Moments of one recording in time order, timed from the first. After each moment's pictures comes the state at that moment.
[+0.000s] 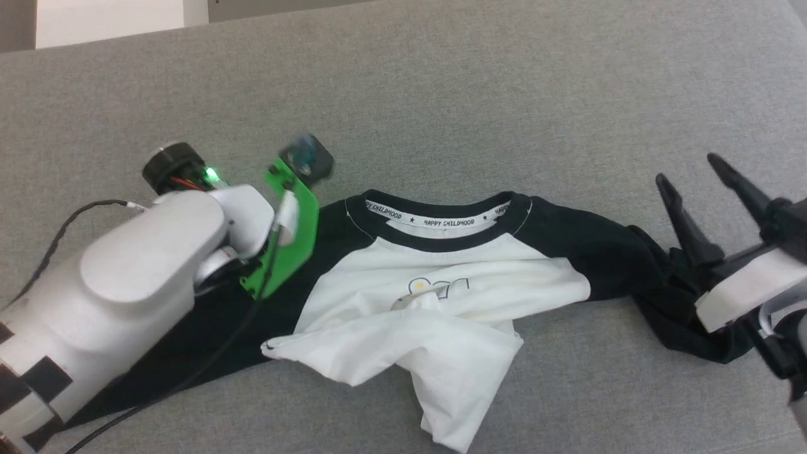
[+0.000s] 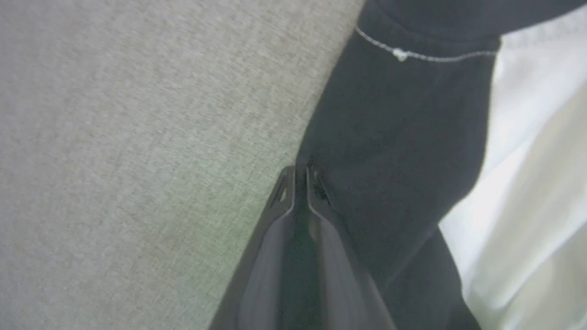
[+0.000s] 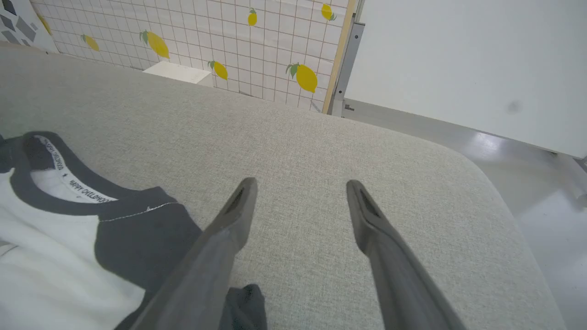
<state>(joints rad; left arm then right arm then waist) -1.07 0.61 -1.26 0.34 -0.84 -0.13 0.72 -0.31 -0.50 0.20 0.11 0.36 0.13 -0.07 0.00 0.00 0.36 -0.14</state>
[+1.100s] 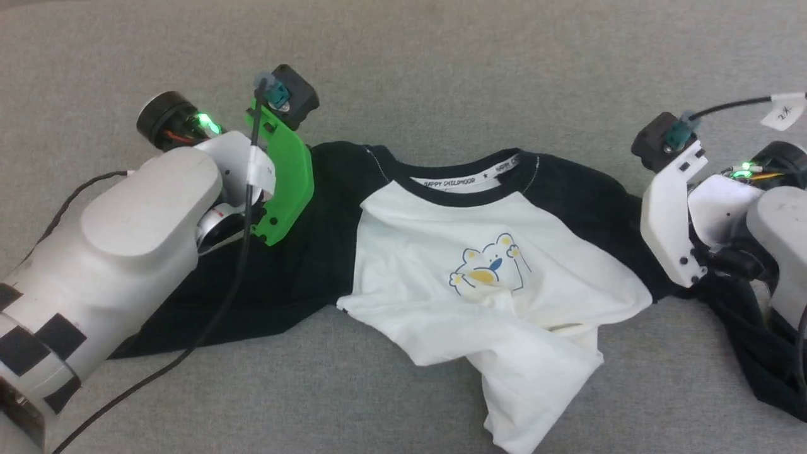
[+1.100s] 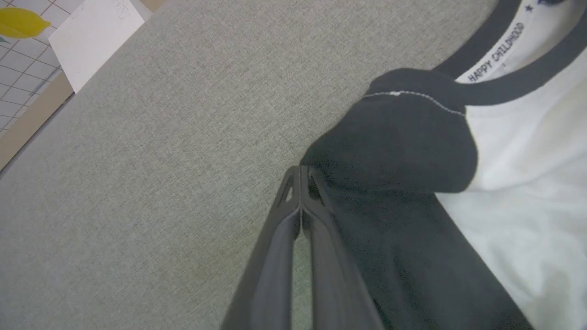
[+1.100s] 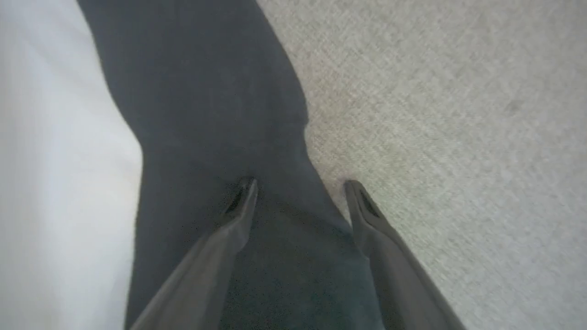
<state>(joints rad) -1.16 0.54 -1.28 0.52 -0.91 -0.13 0.37 -0.91 -0.67 0.95 0.40 0.77 0.13 0.67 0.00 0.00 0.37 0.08</state>
